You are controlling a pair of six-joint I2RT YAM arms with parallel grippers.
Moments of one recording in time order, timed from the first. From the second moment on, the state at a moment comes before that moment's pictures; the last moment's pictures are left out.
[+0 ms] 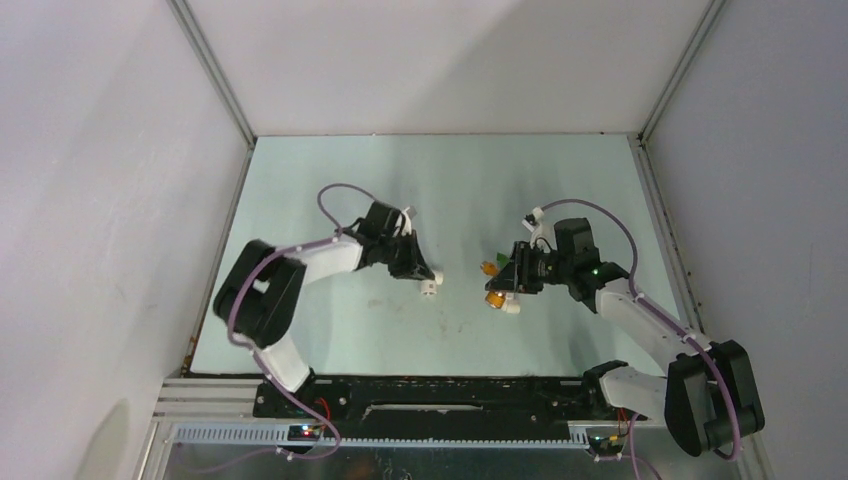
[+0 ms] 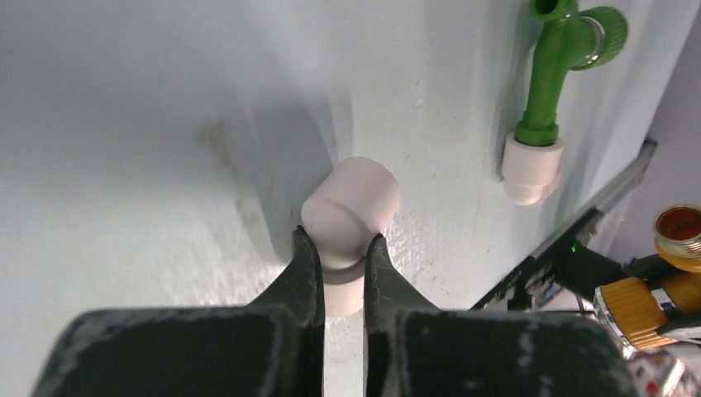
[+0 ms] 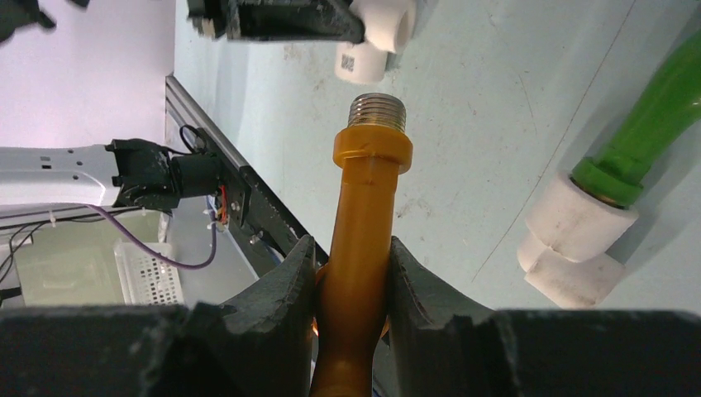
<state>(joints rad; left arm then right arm) -0.49 1.78 1.00 -0.21 0.51 -0.57 0.33 1.15 0.60 -0.19 -0.73 0.55</state>
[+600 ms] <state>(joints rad) -0.67 1.36 0.63 -0.10 -0.10 -1.03 0.41 1.16 0.60 -0.17 -0.71 0.56</state>
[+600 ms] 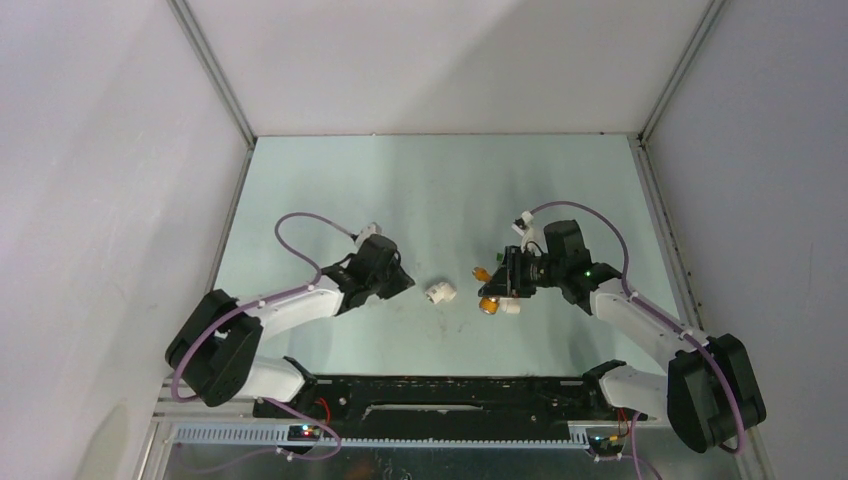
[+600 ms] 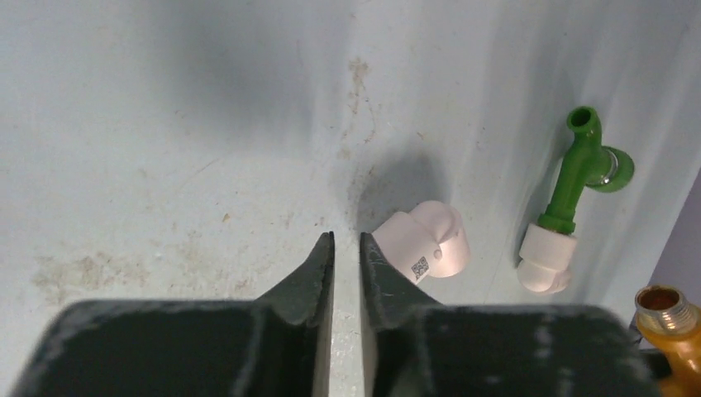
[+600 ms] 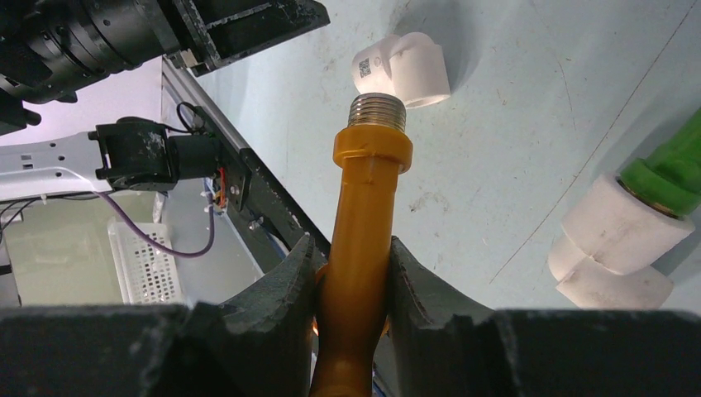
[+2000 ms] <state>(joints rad) -0.74 1.52 0.76 0.07 0.35 -0.77 0.28 1.08 0.55 -0.38 -0.70 0.47</state>
